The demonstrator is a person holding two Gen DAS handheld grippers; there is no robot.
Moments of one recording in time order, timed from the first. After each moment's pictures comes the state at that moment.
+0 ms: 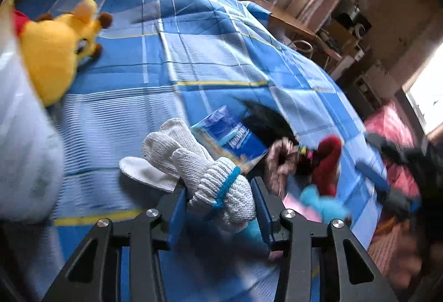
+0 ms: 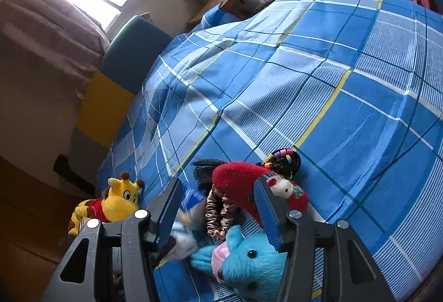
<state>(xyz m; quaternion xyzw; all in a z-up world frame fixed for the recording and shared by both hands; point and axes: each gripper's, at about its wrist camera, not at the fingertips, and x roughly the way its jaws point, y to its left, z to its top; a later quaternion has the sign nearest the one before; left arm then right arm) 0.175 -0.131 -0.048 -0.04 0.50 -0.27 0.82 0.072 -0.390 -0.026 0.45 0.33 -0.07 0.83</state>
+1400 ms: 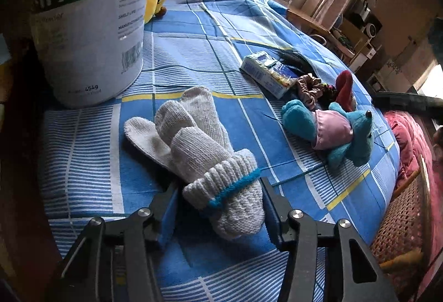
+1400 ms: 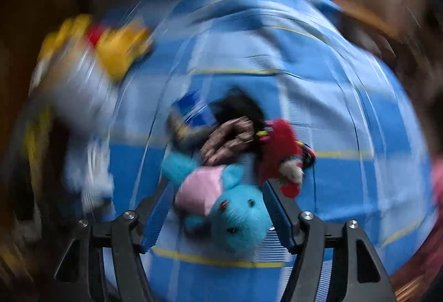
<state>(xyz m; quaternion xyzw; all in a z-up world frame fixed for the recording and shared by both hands) 0.078 -0.051 -0.084 -0.04 0.49 -0.22 0.84 0.088 -0.281 0.008 -0.02 0.53 0.07 0.84</state>
